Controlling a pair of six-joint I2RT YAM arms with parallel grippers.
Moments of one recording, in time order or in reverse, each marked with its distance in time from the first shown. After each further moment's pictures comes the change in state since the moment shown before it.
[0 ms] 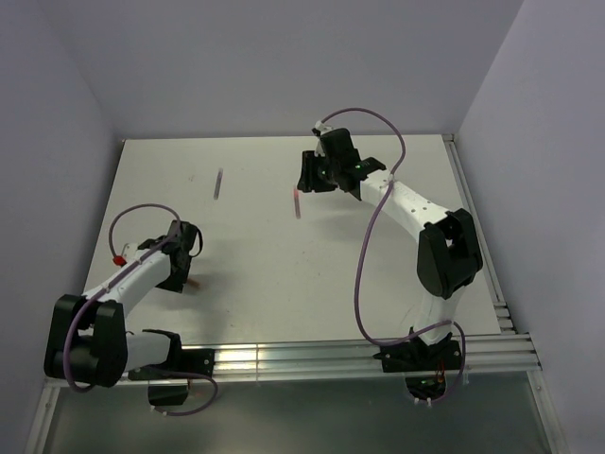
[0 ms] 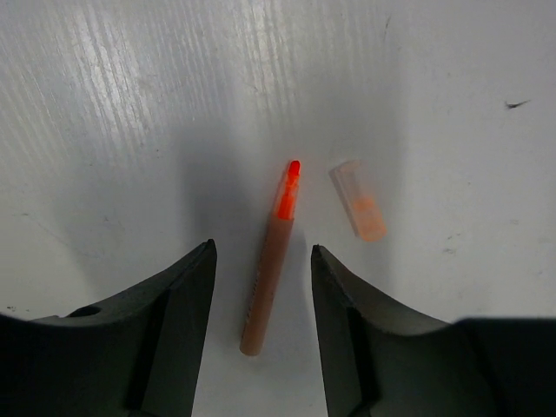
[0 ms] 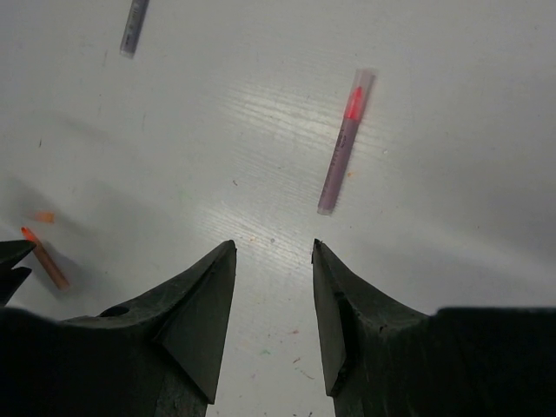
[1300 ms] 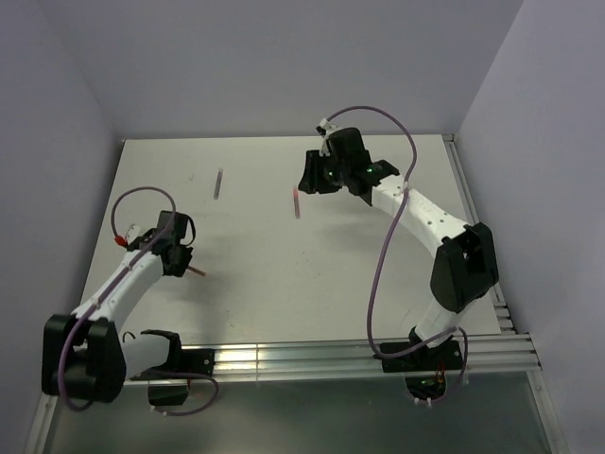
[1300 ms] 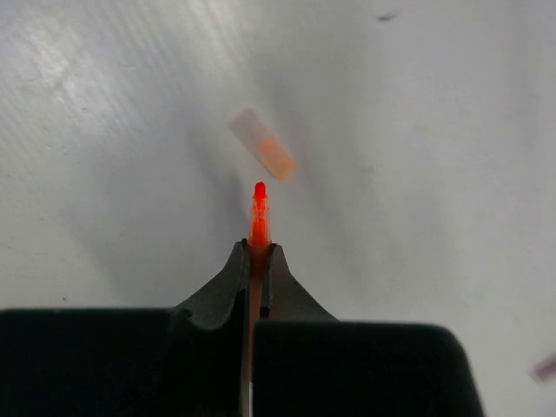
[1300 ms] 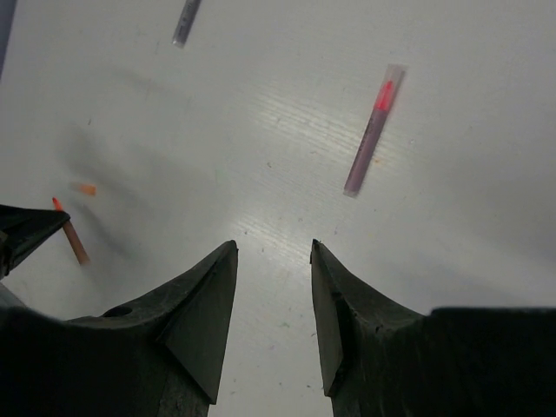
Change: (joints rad) left arm 0.043 0.012 0.054 0.064 0.132 0.270; right arm 0.000 -0.090 -0.034 -0.014 -0.054 -0.010
